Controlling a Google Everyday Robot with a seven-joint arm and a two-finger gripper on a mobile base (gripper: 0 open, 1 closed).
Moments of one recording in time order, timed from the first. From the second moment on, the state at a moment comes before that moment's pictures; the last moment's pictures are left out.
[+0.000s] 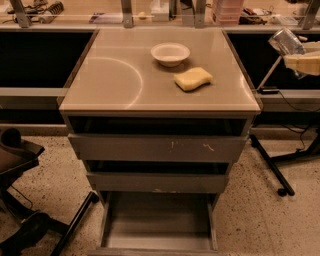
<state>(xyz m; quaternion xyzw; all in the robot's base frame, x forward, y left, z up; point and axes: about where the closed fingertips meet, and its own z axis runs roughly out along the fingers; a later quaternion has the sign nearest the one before) 0.649 -0.374 0.952 -0.33 0.74 0.10 0.58</state>
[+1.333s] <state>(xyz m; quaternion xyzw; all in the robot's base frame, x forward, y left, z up) 0.465 -0.357 0.871 -0.26 0.77 0.16 0.56</state>
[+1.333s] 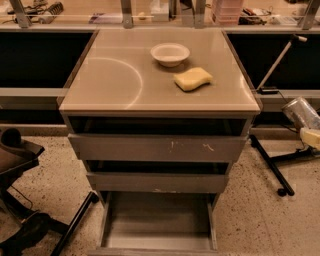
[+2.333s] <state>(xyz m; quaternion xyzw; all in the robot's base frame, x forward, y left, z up) 0.453 -0.315 0.765 -0.23 0.75 0.16 0.59</state>
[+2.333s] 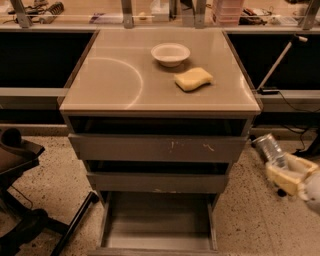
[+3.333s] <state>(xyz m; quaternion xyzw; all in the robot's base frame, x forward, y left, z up) 0.436 -0.284 0.695 -0.22 0.75 0.17 0.60</state>
